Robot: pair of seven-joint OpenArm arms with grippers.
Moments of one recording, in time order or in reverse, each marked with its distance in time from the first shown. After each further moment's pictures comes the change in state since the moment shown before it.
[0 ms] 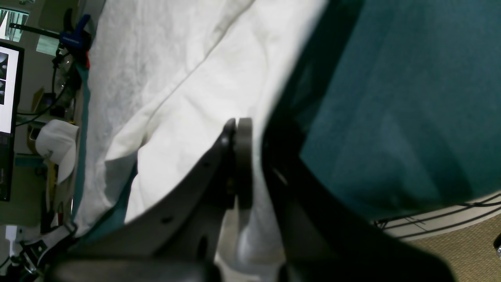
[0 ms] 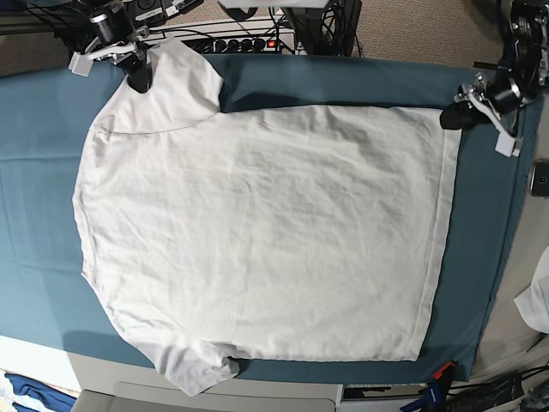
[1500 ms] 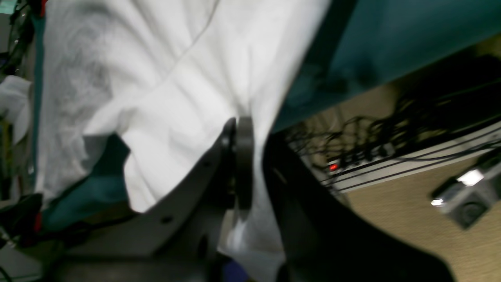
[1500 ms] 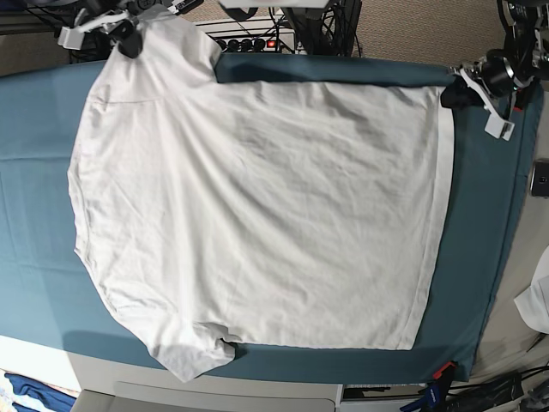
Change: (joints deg) left arm 8.5 -0.1 -0.1 9.1 5.8 -1.1 -0.4; right arm -10.1 0.5 6.2 7.9 0.7 4.4 -5.9
